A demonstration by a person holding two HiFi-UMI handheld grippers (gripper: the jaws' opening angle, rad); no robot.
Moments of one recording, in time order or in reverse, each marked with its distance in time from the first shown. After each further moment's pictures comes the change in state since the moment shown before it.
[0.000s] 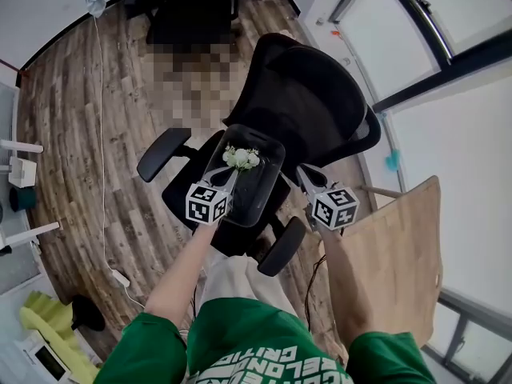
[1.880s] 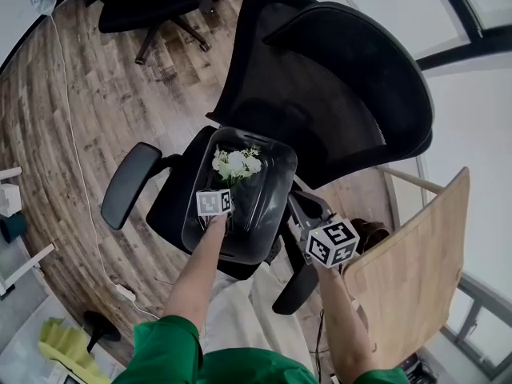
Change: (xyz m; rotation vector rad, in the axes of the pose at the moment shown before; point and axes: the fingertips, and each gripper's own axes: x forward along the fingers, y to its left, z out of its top) left arm 0.176 0.142 -0.271 -0.369 0.494 0.148; right arm 0.096 -0.030 -0.131 0.184 0.104 -0.044
